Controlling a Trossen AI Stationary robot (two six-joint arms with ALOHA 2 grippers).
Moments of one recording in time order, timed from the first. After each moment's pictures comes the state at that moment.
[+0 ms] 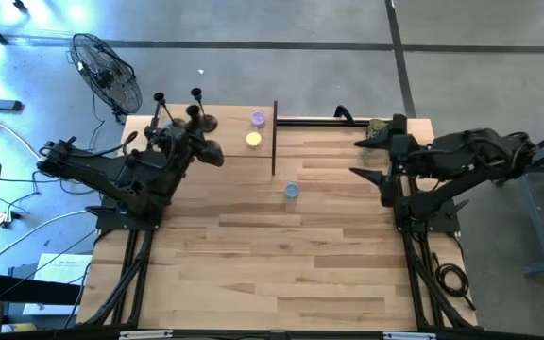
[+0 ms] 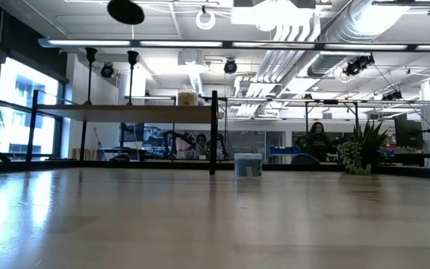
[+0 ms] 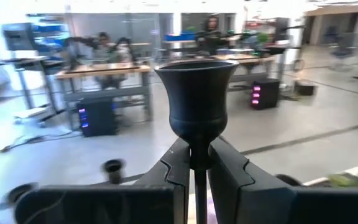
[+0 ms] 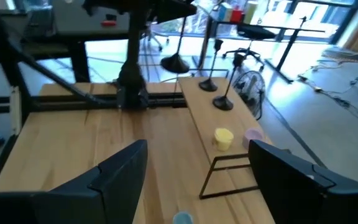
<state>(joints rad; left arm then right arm) -0.29 1.10 1.21 -0.06 -1.55 -0.01 0.34 1.07 1.58 -0.89 0.57 0.11</state>
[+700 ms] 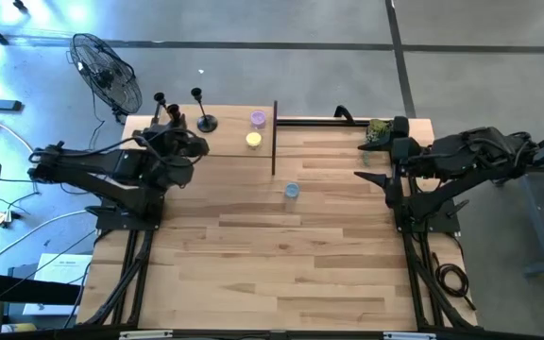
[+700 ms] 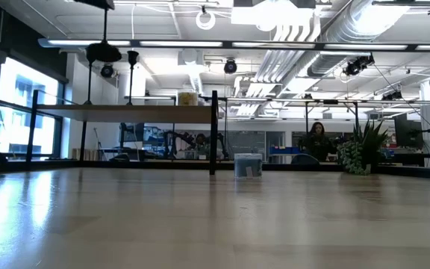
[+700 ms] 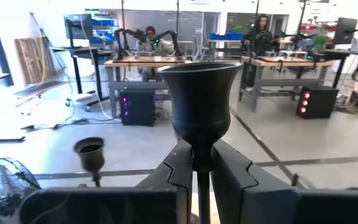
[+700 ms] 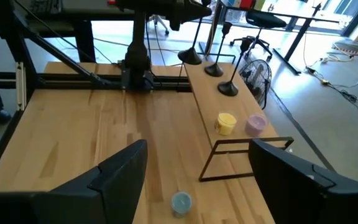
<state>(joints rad) -0.13 0.99 1.09 -0.78 -1.57 -0.80 0.34 1.05 1.58 -0.97 0.54 0.11</state>
